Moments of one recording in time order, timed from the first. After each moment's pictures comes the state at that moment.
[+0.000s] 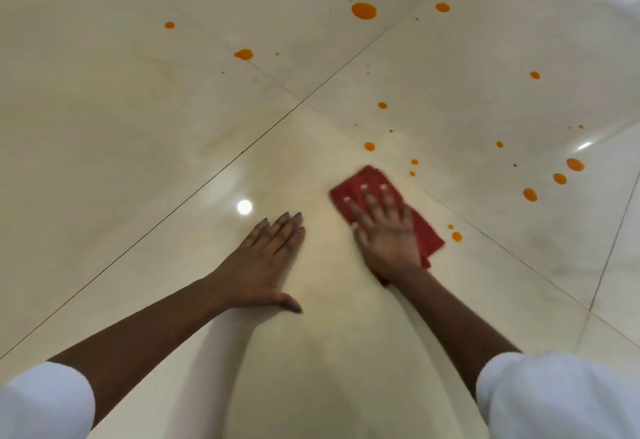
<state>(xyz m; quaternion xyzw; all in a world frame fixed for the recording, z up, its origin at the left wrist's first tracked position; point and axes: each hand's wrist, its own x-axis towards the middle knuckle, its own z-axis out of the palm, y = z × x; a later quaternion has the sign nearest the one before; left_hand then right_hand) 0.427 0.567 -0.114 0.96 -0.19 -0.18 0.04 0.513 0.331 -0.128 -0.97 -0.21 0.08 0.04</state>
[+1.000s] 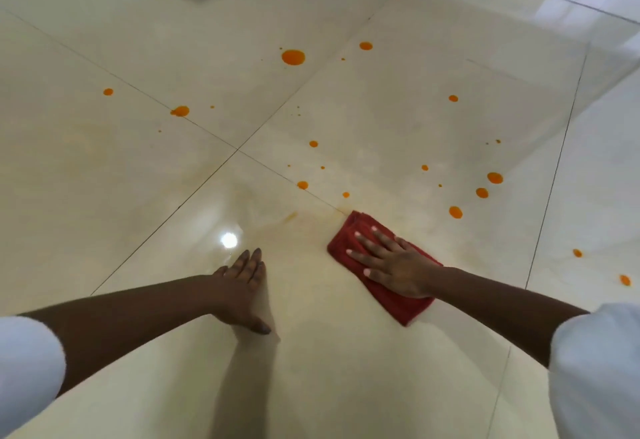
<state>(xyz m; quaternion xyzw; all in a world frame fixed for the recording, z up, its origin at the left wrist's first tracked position) 0.492 0.499 -0.072 0.87 -0.12 -0.48 -0.05 0.559 0.193 -0.097 -0.89 -0.33 0.32 0.00</state>
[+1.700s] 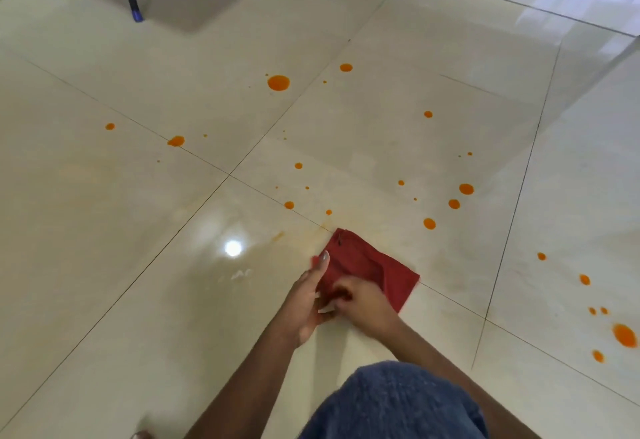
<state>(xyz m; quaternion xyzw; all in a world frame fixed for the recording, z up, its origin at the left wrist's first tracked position) 0.487 0.364 -0.031 0.49 0.31 -0.29 0.76 0.498 0.233 -0.030 -0.87 -0.08 0.28 0.39</state>
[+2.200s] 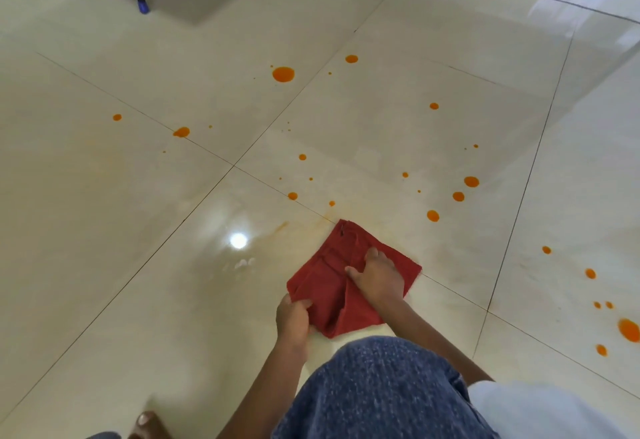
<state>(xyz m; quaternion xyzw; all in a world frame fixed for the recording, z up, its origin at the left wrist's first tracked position) 0.451 0.358 -0.049 0.51 0.50 -0.13 0.69 0.523 0.224 -0.073 -0.96 0.07 0.20 0.19</state>
